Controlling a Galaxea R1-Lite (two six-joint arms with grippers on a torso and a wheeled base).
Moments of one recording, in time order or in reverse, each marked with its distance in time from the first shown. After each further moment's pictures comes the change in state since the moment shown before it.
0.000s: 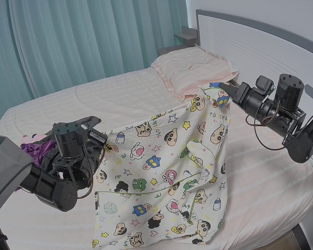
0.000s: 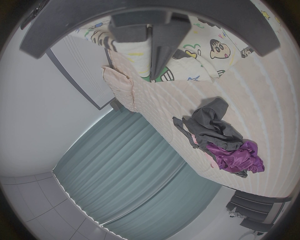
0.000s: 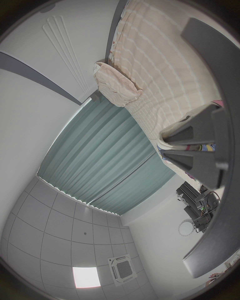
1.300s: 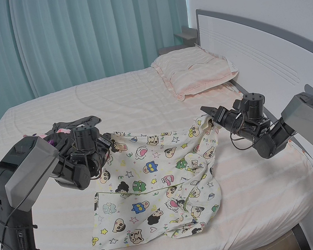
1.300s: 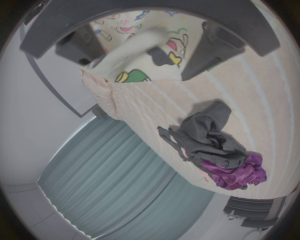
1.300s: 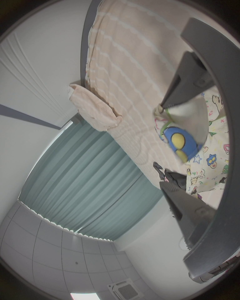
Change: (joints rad) left arm 0.107 0.319 -0.416 0.263 -0.077 -0.001; right arm -0.049 0.391 -0.428 0.308 -0.024 0.000
